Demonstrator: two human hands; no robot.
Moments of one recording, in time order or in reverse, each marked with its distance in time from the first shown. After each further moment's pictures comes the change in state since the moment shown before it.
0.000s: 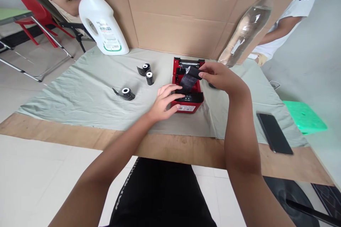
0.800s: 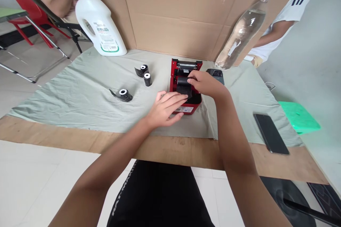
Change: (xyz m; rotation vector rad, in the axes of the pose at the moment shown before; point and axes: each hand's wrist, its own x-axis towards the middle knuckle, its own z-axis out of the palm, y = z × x) left_hand -0.004 0.018 0.000 0.192 -0.004 0.190; right_hand 0.010 -0.009 0.031 -0.081 -0.097 0.015
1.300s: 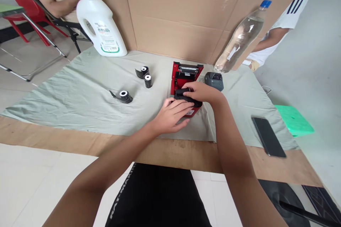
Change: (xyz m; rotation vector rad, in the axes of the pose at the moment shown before) left_hand 0.004 0.018 0.012 -0.025 -0.086 0.011; right_hand 0.004 0.000 0.012 -0.003 -0.258 -0.103
